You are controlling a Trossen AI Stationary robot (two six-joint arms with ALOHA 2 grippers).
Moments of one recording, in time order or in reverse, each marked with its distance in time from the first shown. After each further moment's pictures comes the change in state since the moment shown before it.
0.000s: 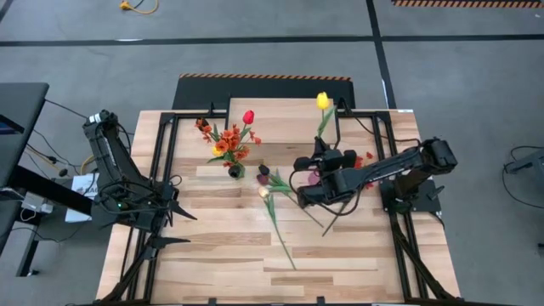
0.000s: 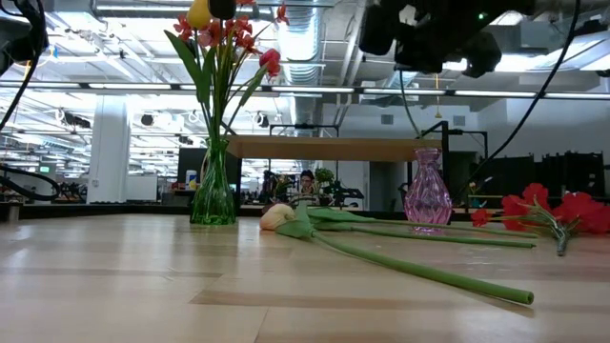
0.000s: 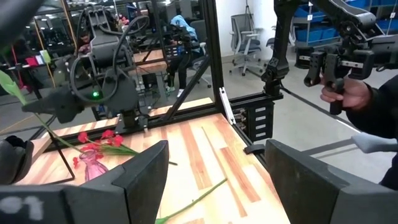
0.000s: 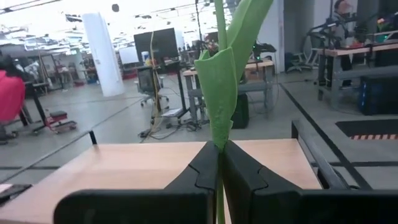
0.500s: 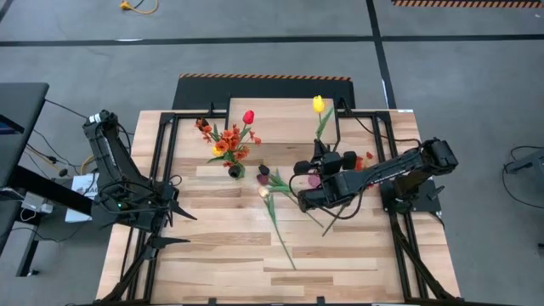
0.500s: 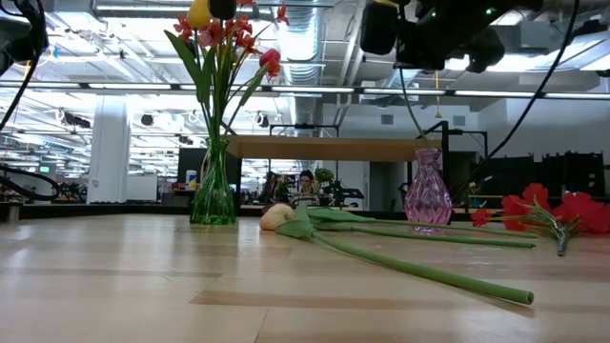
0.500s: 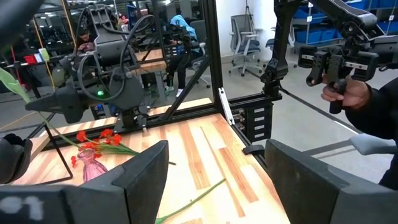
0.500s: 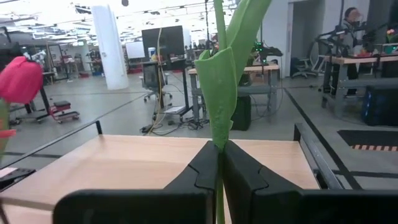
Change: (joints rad) left arm 0.000 0.000 0.000 0.000 0.002 -0.012; right arm 0.035 0.001 0.000 -0.002 0.000 -0.056
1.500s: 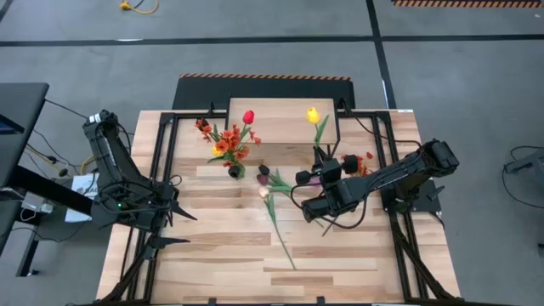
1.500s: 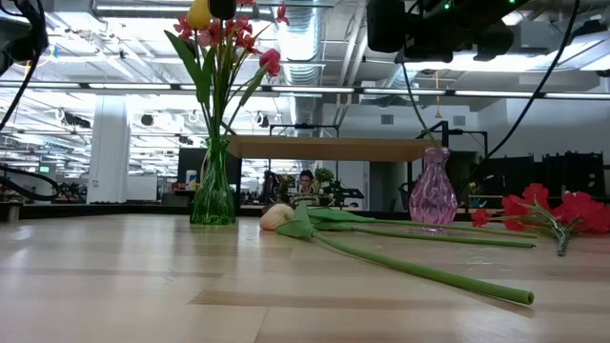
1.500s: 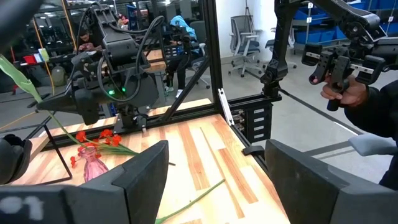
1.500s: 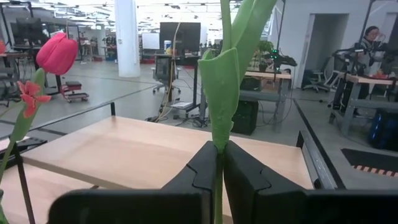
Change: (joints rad) left arm 0.000 0.000 0.000 0.004 0.001 0.000; right arm 0.066 0.000 0.000 -0.058 -0.005 -0.069
